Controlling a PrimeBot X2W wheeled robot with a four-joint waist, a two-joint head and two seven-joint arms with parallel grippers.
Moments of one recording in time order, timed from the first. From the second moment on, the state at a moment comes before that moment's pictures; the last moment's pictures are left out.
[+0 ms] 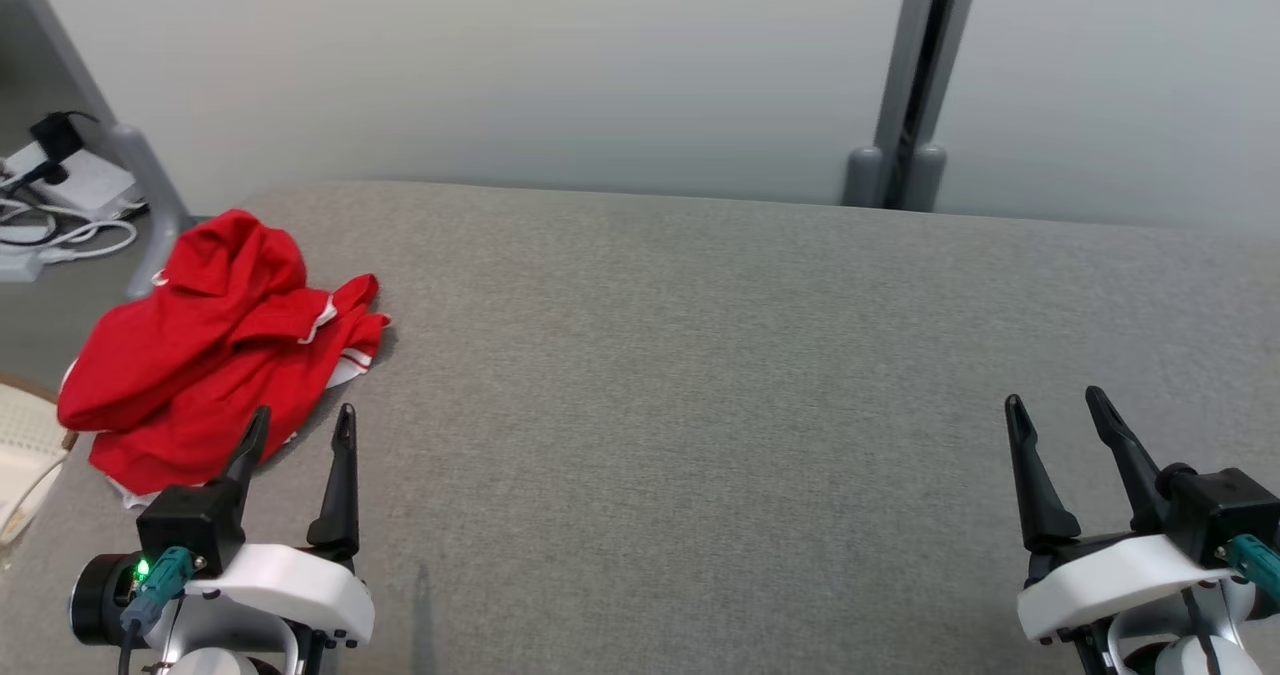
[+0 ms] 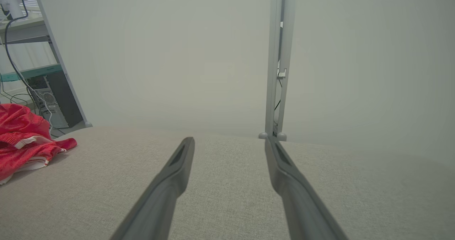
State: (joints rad) left arm -0.07 0.19 -0.11 0.16 -0.28 0.06 -0.11; right arm -0.06 -0.06 -0.01 0.13 0.15 0.13 -0.12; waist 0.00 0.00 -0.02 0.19
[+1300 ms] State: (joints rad) left arm -0.30 0.25 -0.06 0.19 -0.35 0.07 -0.09; right arm -0.11 -0.06 0.04 0.11 0.15 0.13 -0.10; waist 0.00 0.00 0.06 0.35
